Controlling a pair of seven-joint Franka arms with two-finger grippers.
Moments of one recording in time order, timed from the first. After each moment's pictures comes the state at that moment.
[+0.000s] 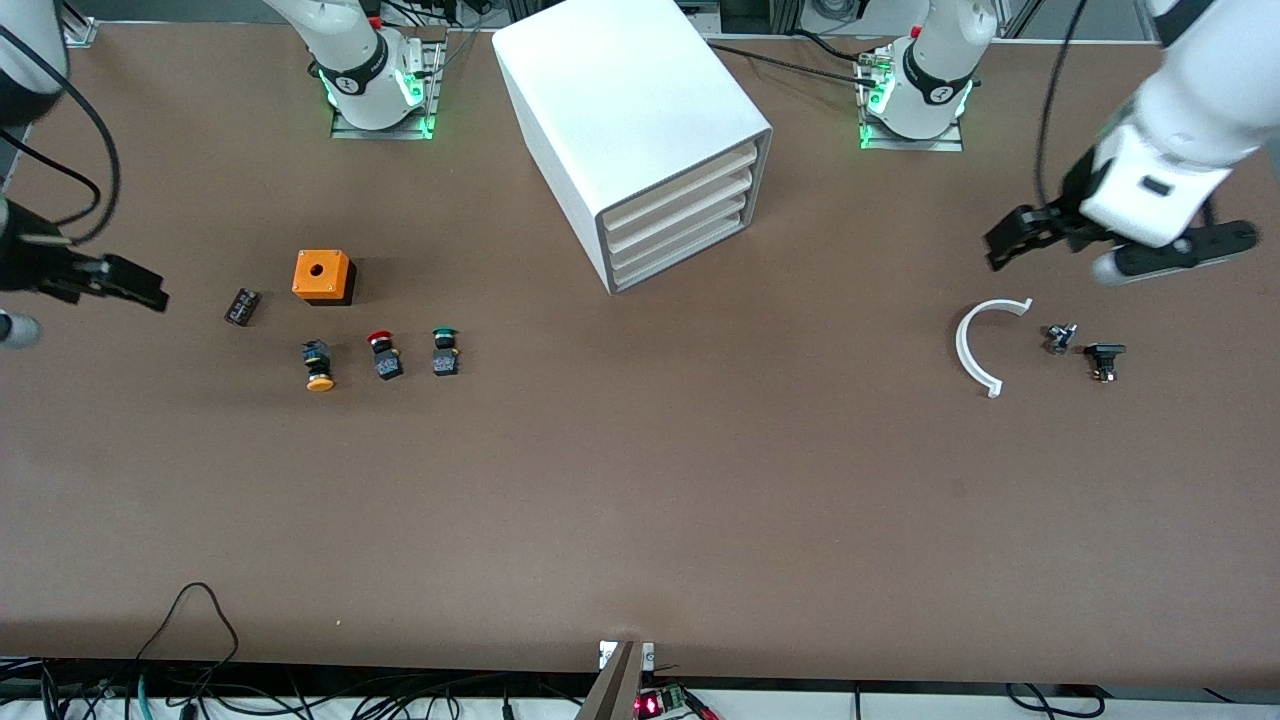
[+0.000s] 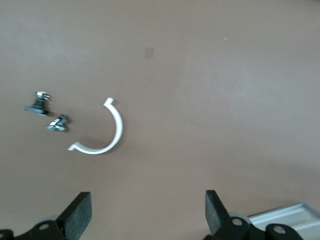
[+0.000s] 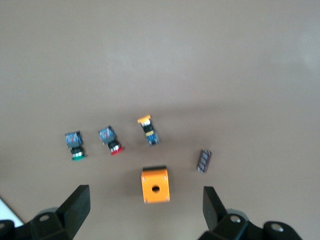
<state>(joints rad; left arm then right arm) -0.11 -0.05 -0.02 -1.70 0.00 1.63 -0.35 0.01 0.14 -0.05 -1.47 -0.04 1.55 0.06</state>
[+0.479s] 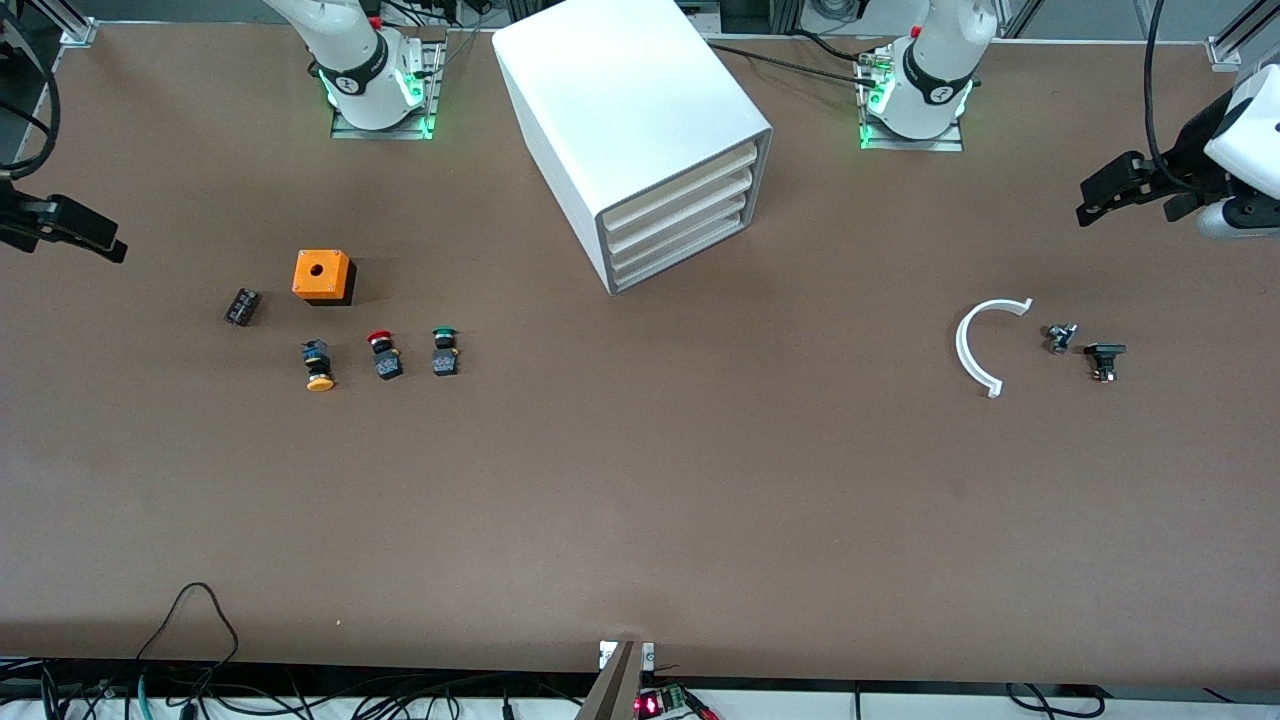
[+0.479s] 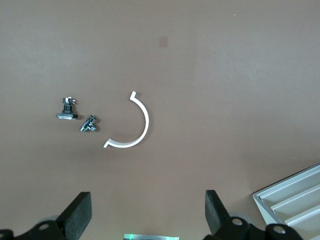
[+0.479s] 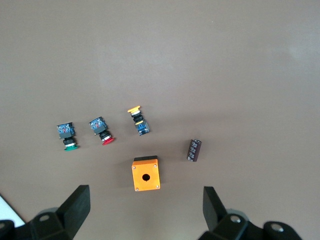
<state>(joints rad) -0.10 -0.09 0.08 -1.66 0.00 1.53 -0.09 0.01 0.00 -0.09 -1.64 -0.04 1.62 0.02</state>
